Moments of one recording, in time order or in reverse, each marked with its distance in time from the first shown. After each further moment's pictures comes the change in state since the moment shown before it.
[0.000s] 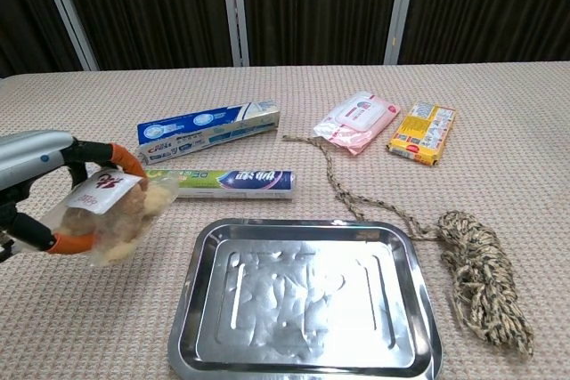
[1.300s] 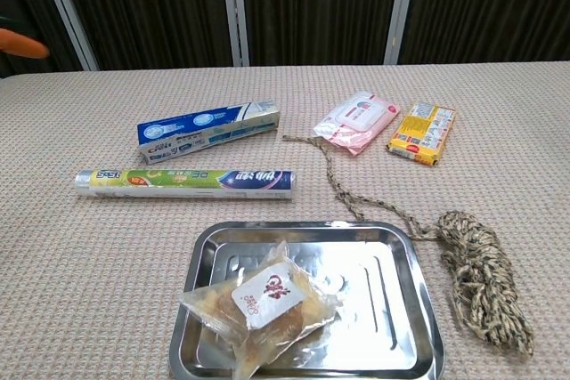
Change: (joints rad) left arm 0.141 0.246 0.026 -0.227 -0.048 0.281 0.220; right arm -0.002 0.000 -0.006 0.029 0.003 -0.010 0.033
